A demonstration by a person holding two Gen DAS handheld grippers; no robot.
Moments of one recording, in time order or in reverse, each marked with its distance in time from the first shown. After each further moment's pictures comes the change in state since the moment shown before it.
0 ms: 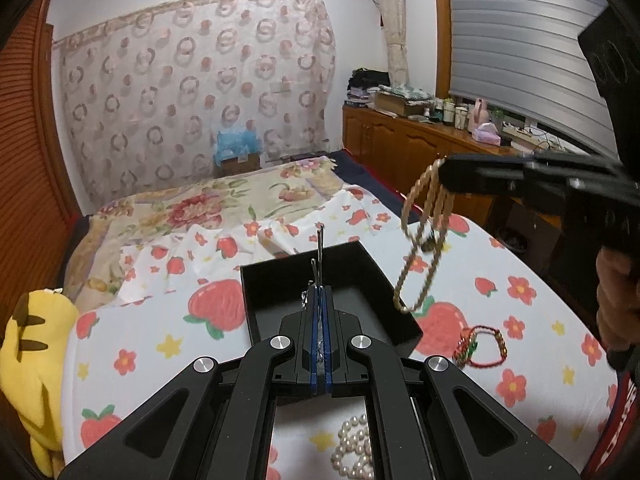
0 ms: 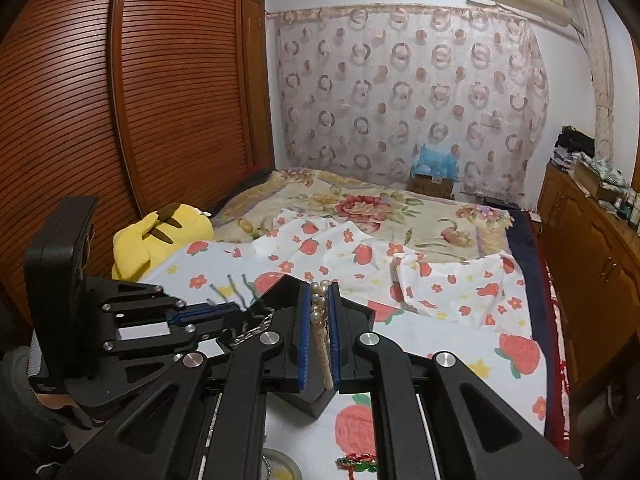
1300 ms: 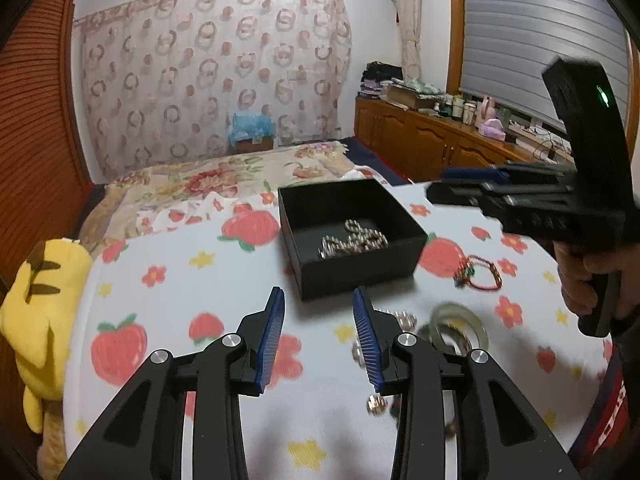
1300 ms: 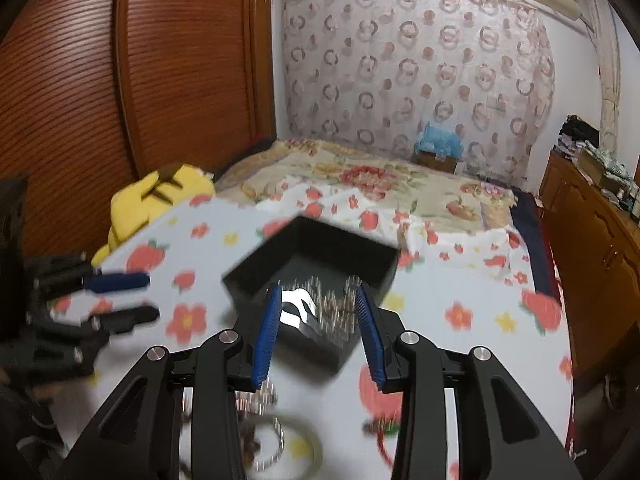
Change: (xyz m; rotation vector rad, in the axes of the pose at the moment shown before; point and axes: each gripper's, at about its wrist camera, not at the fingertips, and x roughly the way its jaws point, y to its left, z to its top) left arm -0.058 0.015 -0.079 -0.054 0.032 0.018; right arm 0.017 0.026 -0.063 -0.036 0.093 -0.015
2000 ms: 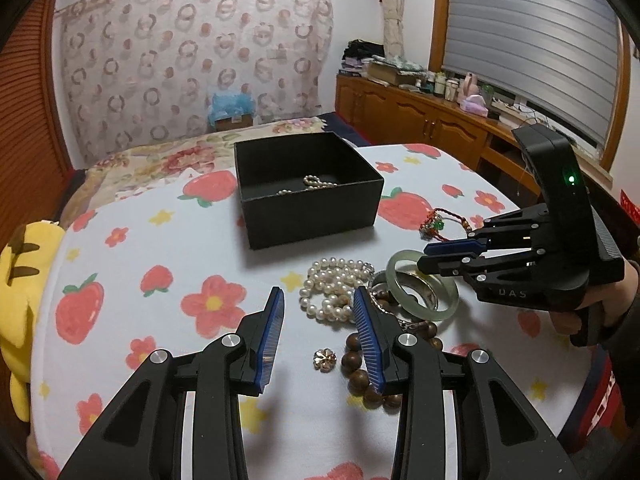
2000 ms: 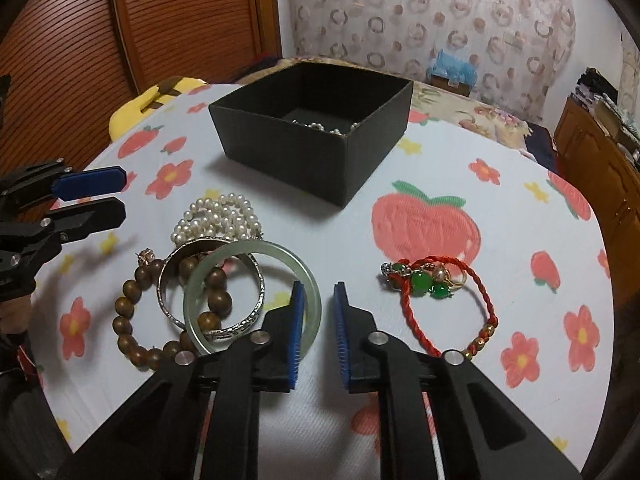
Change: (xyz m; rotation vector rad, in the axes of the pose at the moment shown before) left arm 0.009 -0.031 -0.029 0.021 0.073 -0.056; right arm 0.030 -0.004 -0.089 0.005 0.260 0.038
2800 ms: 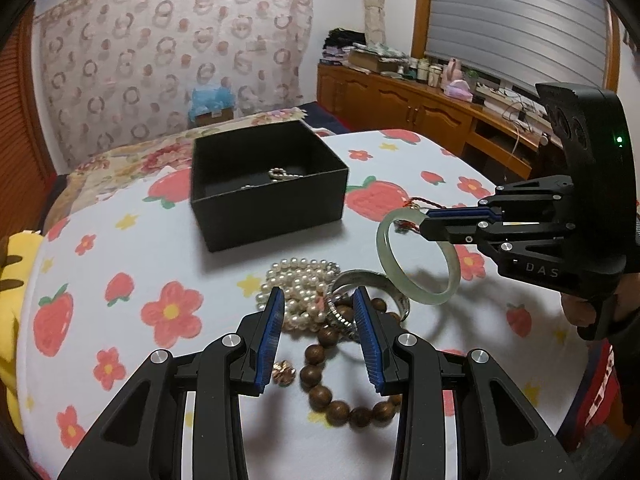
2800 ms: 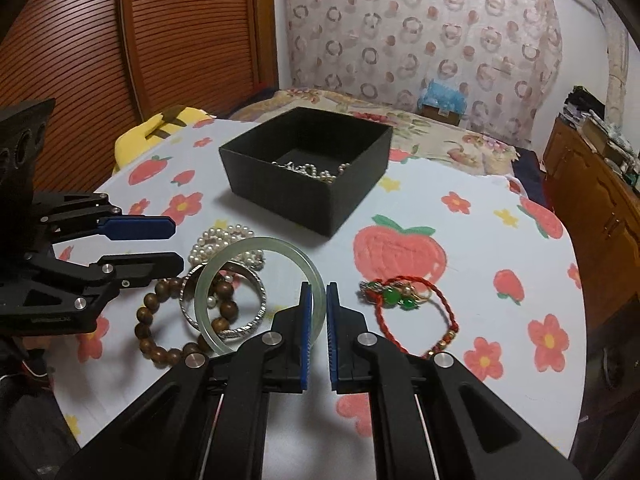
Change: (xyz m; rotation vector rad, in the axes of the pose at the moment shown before) left arm 0.021 -0.025 0.007 0.047 0.040 -0.049; right arm -0.040 -0.008 -0.001 -0.001 -0.117 -0.032
